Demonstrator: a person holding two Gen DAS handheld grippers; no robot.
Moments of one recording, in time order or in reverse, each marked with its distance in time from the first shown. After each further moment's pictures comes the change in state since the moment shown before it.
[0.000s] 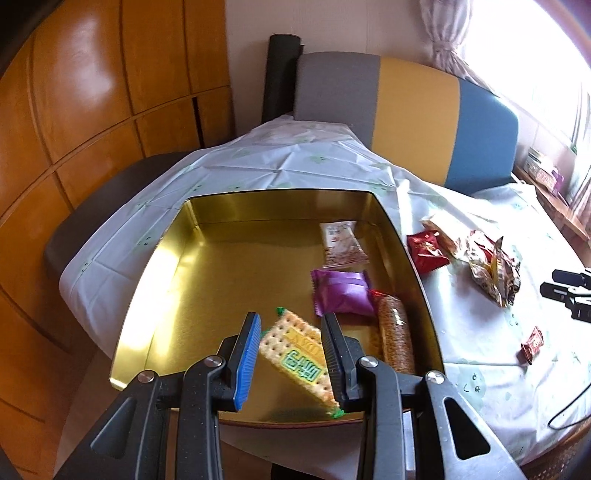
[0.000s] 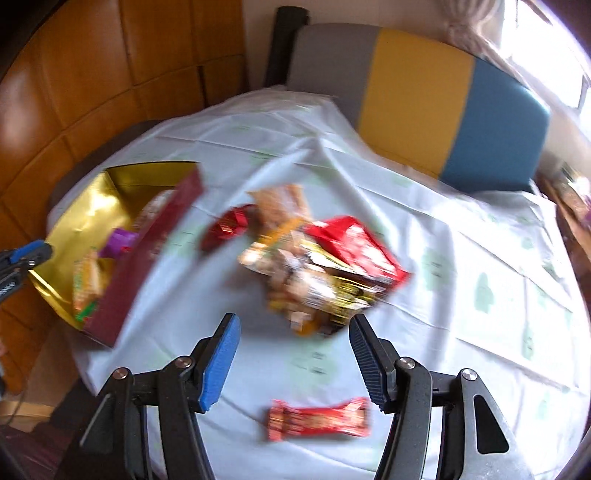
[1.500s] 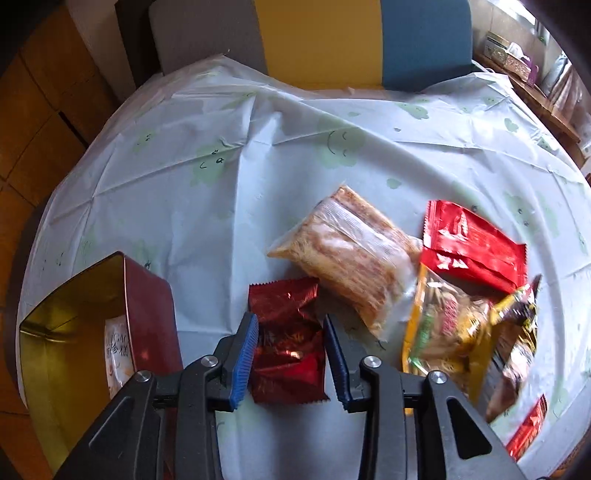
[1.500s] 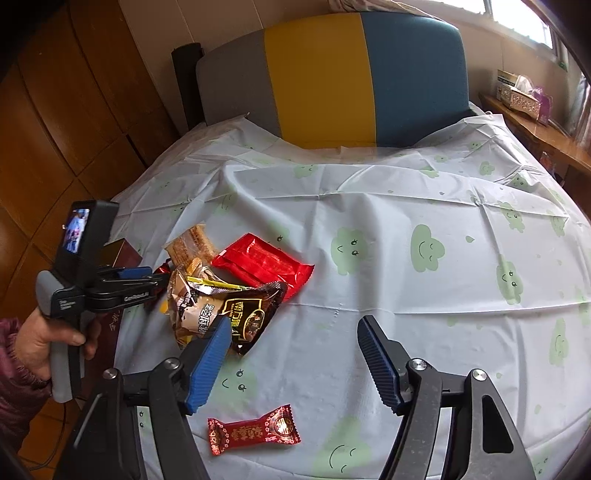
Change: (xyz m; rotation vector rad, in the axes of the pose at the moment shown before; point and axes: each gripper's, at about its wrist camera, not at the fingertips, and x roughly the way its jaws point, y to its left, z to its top) left arm 0.176 -0.207 0.101 0.320 0.326 -0.065; right arm -0.006 -0.096 -0.009 0.349 -0.069 0.047
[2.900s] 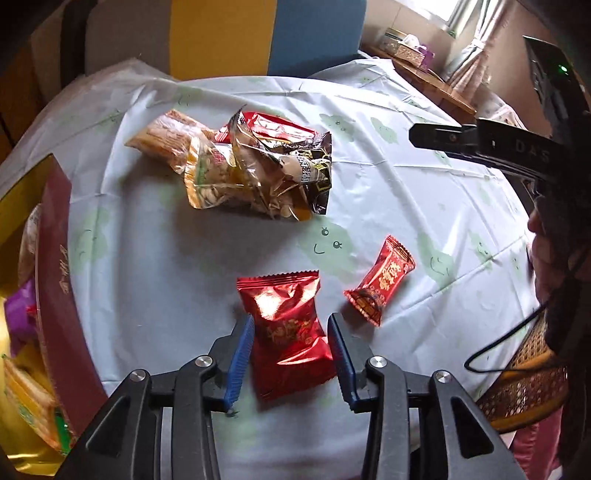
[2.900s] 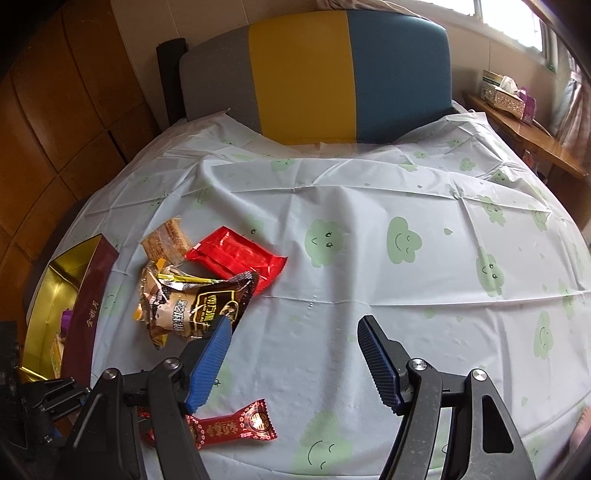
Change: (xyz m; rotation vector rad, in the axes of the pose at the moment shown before) left arm -0.073 -0.071 -0.132 0.127 -0.016 -0.383; right arm 0.005 -0.011 -0.007 0.024 0.018 -0.102
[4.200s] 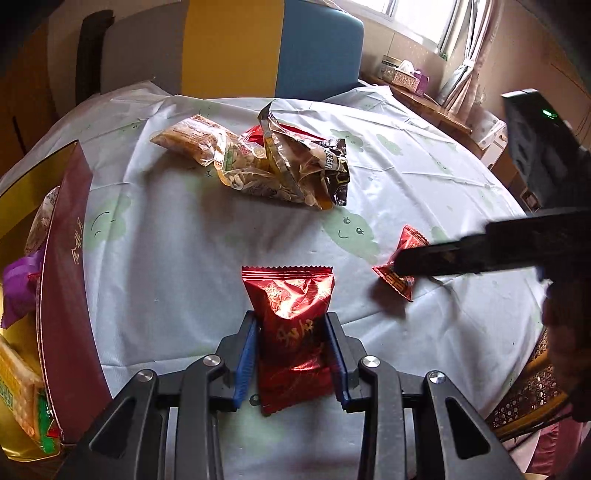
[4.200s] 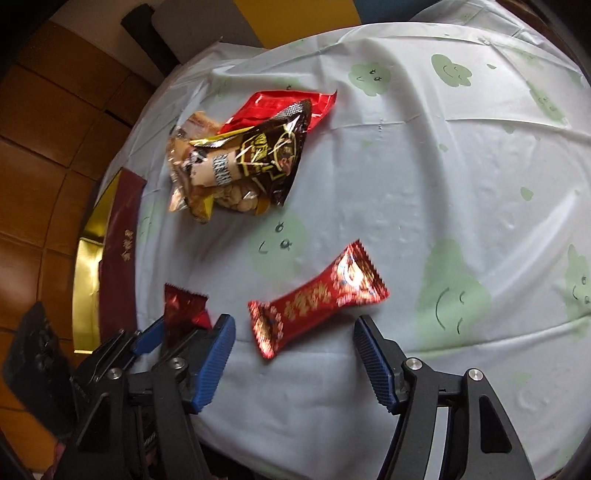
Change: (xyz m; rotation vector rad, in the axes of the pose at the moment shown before) left arm -0.001 0.025 -0.048 0.019 -0.170 0.009; right arm 0.041 0.035 -0.078 0.217 0.306 0.189
